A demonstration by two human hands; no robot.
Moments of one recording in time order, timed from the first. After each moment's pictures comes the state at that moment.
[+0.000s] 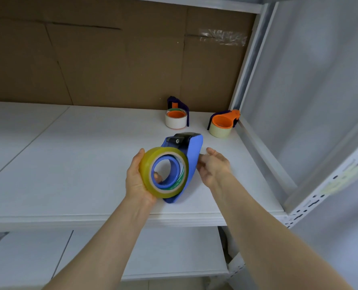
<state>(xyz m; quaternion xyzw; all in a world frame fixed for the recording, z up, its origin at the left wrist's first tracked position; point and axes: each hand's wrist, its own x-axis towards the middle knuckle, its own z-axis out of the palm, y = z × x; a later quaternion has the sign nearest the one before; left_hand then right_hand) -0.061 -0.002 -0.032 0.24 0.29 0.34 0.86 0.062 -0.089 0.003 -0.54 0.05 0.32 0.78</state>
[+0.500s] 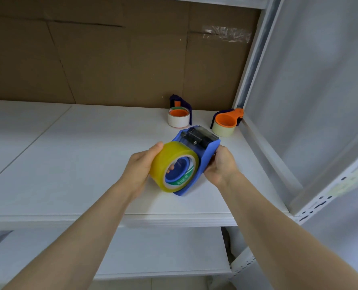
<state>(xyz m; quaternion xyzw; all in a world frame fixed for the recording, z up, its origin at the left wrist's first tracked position) -0.070 0.009 0.002 0.60 0.33 0.27 0.68 0.072 -0.085 0.005 -0.47 0.00 0.39 0.79</state>
